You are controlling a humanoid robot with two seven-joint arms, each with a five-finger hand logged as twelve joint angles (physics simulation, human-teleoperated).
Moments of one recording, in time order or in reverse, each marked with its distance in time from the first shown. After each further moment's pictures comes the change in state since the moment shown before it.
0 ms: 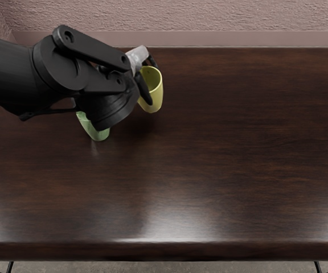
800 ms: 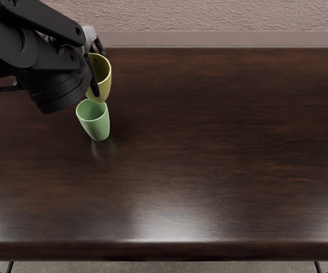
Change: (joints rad) left arm -0.273 0.050 0.256 -0.201 -0.084 -0.075 0.055; right arm 0.000 0.000 0.000 0.000 0.000 0.000 0.000
